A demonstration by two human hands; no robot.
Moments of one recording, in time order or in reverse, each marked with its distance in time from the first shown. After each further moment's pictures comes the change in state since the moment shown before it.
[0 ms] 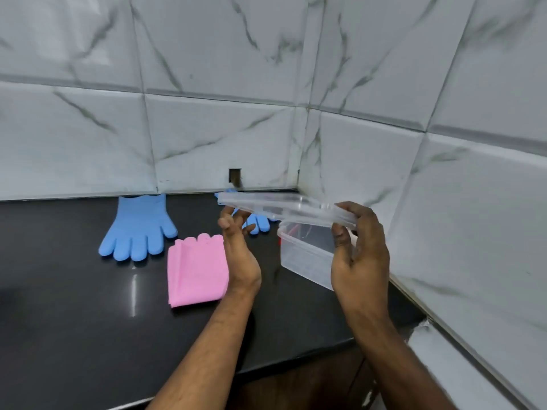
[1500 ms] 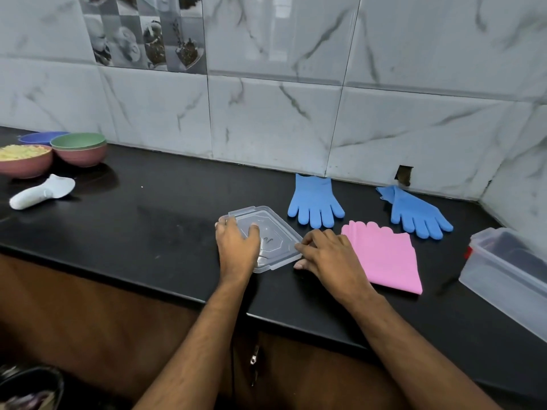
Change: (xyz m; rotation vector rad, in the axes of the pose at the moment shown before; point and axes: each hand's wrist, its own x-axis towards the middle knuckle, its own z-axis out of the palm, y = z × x) left_hand 0.005 0.123 -0.289 1.004 0.513 -0.065; right_hand -0.099 -0.096 0.230 -0.148 -0.888 -0.673
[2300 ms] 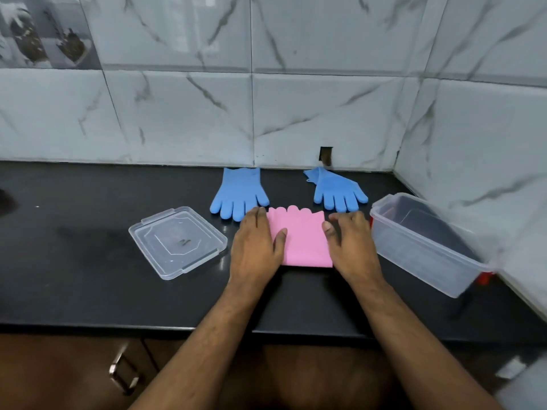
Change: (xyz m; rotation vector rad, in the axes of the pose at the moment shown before) left_hand -0.087 0.065 0.127 0.449 -0.344 0.566; right_hand -0.098 0.119 -0.049 0.126 0.225 0.759
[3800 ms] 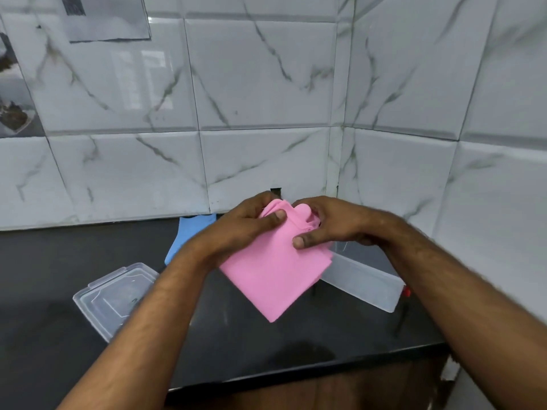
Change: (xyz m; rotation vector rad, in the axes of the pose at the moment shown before) left_hand 0.065 0.102 -0.103 -0.800 -0.581 0.202; right_hand 0.060 -0.020 -0.174 0.456 -0.671 -0.239
